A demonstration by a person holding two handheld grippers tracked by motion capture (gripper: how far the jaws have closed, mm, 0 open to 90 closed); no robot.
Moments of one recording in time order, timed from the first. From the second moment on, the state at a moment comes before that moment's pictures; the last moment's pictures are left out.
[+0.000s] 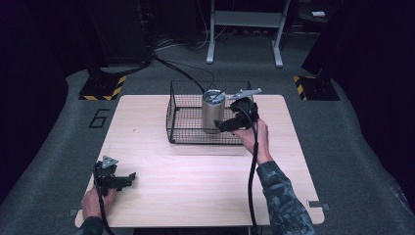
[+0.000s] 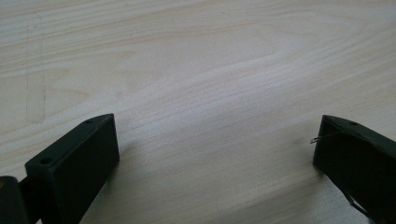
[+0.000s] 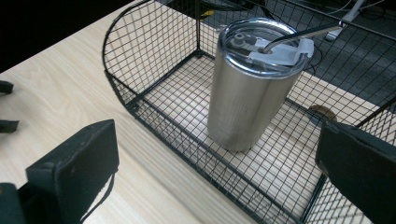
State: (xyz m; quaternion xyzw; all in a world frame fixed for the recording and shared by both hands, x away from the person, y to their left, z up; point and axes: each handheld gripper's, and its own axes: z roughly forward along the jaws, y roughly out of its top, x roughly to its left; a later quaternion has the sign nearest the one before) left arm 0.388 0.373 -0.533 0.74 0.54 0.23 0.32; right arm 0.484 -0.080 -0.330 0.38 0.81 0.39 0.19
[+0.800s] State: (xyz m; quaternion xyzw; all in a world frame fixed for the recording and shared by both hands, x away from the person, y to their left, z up) left arm 0.388 0.374 -0.533 0.75 0.54 0.23 0.32; right arm 0.394 -0.191 -0.392 0.46 0.78 0.37 0.23
